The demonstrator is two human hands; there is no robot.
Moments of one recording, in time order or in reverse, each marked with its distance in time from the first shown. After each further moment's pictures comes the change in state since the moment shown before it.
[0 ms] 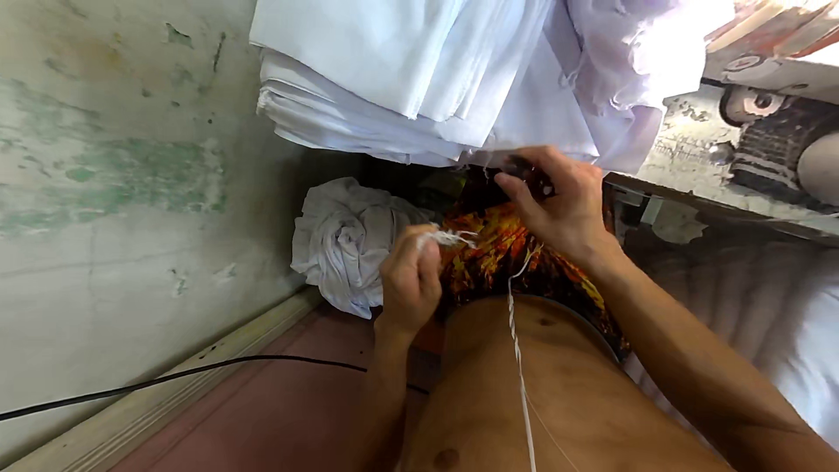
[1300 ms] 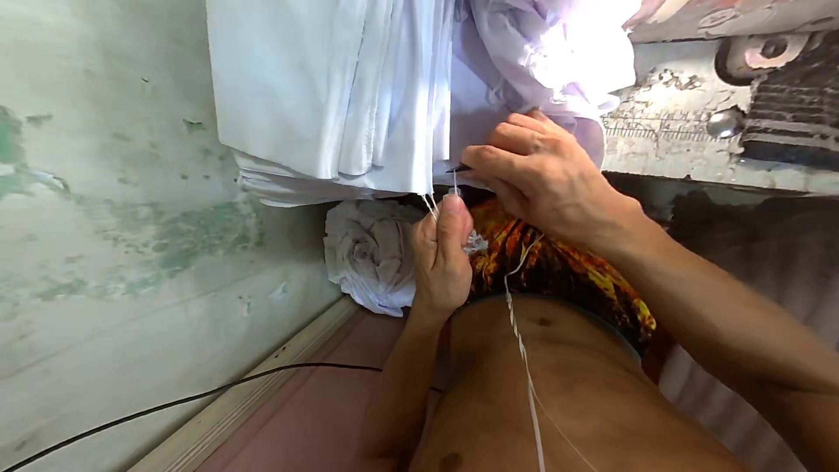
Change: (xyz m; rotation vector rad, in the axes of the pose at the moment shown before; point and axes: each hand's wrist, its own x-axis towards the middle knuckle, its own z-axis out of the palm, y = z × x) left_hand 0.075 0.060 0.073 -0.450 -0.096 -0.294; right_hand 0.036 0.034 -0.035 -0.062 -0.037 -0.334
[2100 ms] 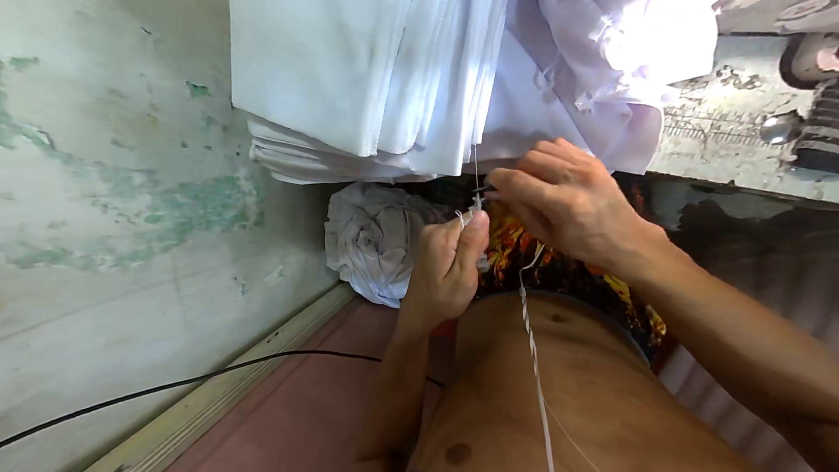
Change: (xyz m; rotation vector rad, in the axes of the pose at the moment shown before) left_hand -0.013 0.008 -0.041 0.315 -0.214 -0.011; right_hand -0.016 -0.021 0.010 -0.005 -0.067 0.007
